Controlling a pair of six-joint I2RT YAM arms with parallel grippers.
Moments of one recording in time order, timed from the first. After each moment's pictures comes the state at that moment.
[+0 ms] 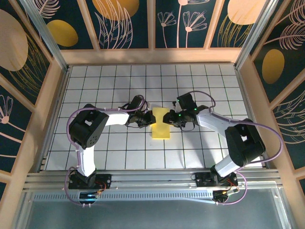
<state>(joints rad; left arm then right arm) -0.61 1.95 1.02 -0.01 0.47 -0.88 0.50 1.54 0.86 -0.33 -0.47 0.69</state>
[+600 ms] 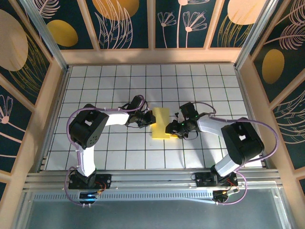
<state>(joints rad) -0.61 1.95 1.02 -0.01 0.47 -0.88 0.50 1.58 0.72 -0.29 -0.58 0.71</state>
